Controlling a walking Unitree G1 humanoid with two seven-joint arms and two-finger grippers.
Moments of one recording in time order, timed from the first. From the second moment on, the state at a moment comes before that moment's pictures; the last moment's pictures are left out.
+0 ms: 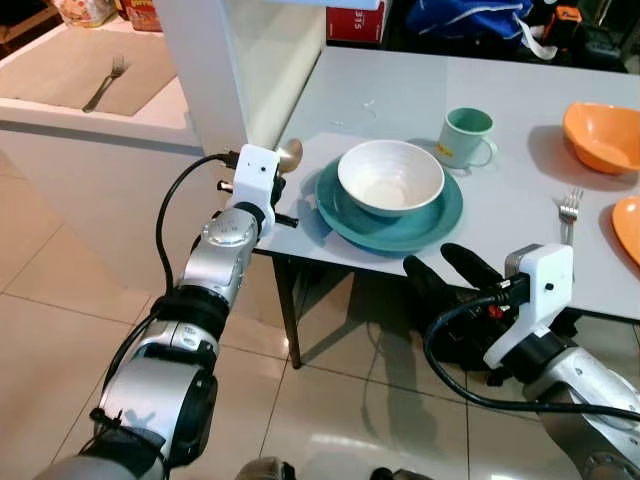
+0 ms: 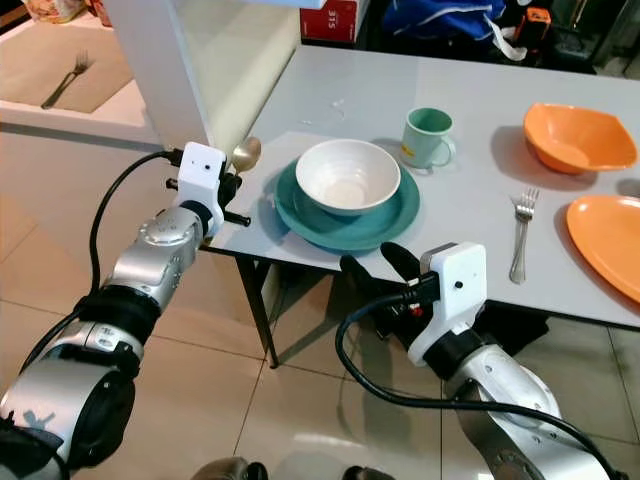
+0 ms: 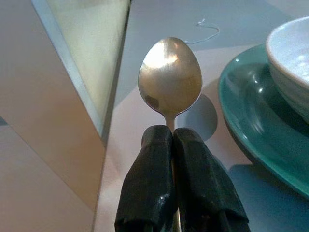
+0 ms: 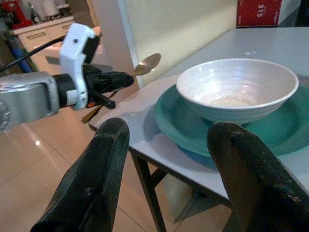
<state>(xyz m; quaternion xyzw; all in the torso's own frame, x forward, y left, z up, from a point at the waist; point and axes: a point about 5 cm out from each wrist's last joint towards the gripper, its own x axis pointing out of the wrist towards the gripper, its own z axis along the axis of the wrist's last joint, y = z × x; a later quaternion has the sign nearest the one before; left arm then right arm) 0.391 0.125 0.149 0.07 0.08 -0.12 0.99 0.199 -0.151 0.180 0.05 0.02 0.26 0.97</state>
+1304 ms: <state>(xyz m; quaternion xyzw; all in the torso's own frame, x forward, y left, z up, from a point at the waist) 0.409 0.129 0.175 0.11 0.03 -0.06 0.99 0.189 -0.159 0.203 0.02 0.02 0.24 0.97</state>
